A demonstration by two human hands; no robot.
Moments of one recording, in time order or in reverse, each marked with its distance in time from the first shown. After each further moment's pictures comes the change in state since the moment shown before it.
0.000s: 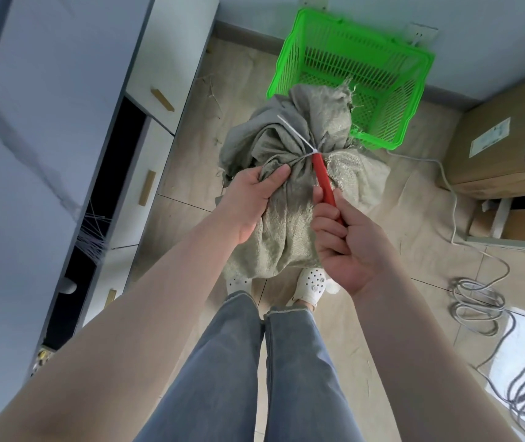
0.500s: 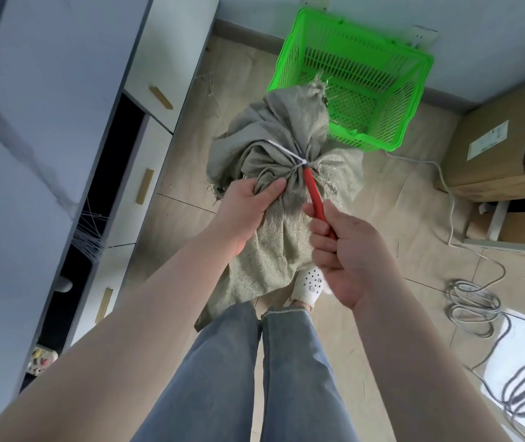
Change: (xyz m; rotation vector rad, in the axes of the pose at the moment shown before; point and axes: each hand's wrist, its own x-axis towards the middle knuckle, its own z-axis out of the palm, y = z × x) left_hand -0.012 -0.010 -0.006 0.190 0.113 0.017; right_hand -0.010 0.011 0.001 -0.395 0.179 -0.148
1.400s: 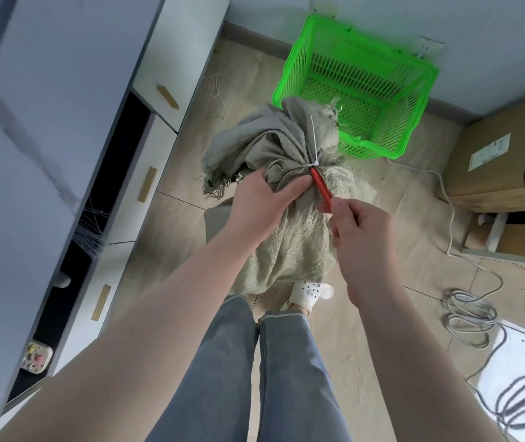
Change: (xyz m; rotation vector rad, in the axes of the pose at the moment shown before) left_hand -0.005 0.016 0.012 0.273 0.091 0.163; right_hand 0.009 0.001 -0.006 -0.760 0.217 -0.543
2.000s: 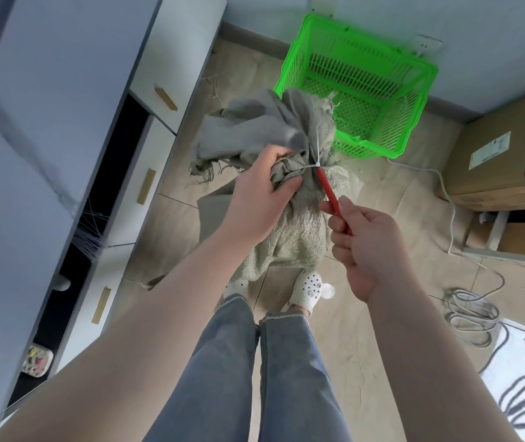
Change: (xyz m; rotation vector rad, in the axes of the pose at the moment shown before) left_hand 0.008 0.000 -0.005 0.311 0.011 0.368; right_hand 0.009 -0.008 -0.009 0.491 -0.126 0.366
